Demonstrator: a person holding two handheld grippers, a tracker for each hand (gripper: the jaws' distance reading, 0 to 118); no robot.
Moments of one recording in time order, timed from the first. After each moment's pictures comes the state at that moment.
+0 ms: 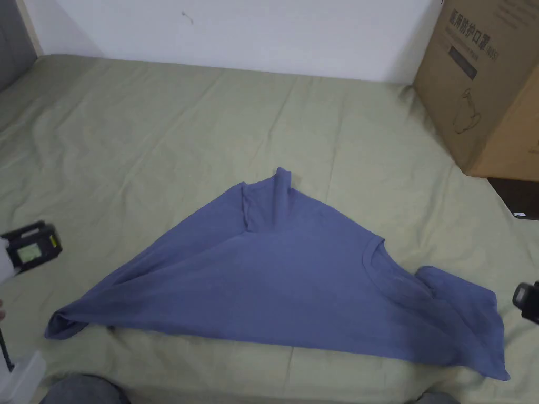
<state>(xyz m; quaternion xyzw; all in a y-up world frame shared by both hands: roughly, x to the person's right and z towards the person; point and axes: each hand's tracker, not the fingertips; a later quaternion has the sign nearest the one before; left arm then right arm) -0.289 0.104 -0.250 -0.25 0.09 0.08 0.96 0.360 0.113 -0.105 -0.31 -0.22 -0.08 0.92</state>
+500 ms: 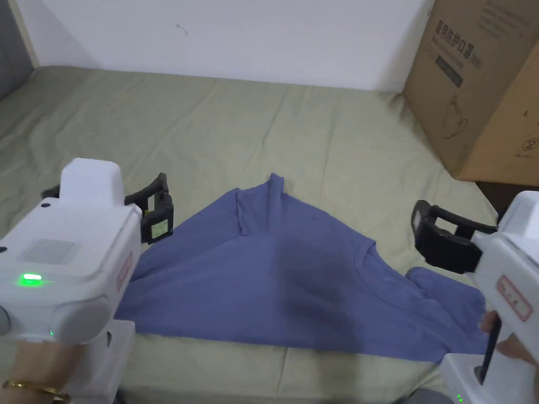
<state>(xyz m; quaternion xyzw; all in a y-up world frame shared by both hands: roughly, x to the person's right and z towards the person) -0.145 0.144 -0.192 -0.10 -0.07 -0.05 0.99 0.220 0.168 -0.105 -0.13 -0.09 -0.02 0.99</state>
